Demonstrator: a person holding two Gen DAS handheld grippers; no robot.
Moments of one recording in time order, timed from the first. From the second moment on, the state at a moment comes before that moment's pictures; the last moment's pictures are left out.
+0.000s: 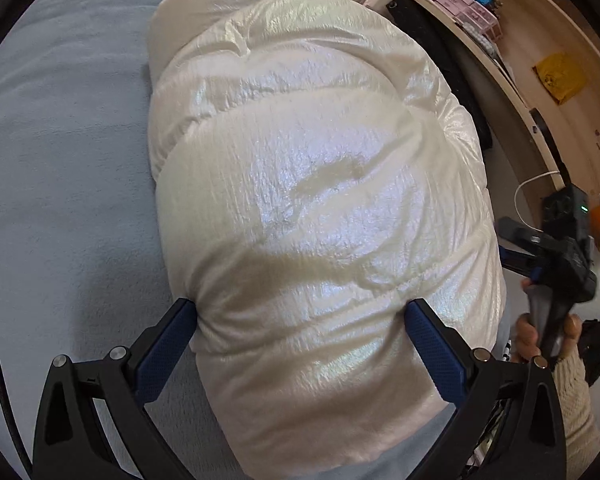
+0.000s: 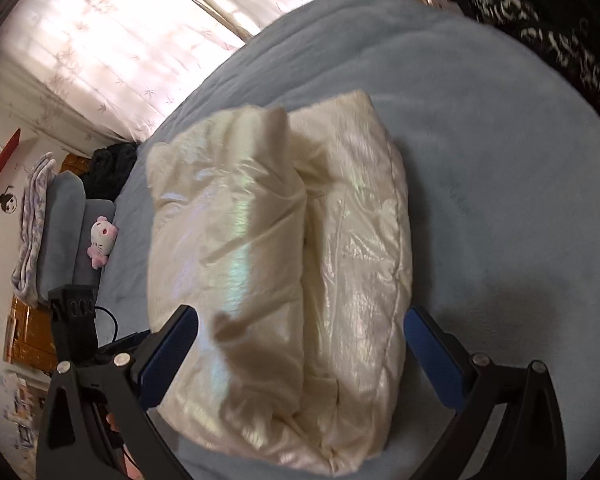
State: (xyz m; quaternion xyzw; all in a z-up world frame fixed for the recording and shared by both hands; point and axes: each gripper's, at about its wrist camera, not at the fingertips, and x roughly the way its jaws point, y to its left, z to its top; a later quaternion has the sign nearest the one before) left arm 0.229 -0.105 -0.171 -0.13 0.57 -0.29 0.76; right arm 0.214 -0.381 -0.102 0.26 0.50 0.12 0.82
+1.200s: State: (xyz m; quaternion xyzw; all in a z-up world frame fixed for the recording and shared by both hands) left arm 0.241 -0.065 -0.207 -0.21 0.56 -0.30 0.74; right arm 0.229 -0.358 -0.203 0.43 0.50 0.28 0.70
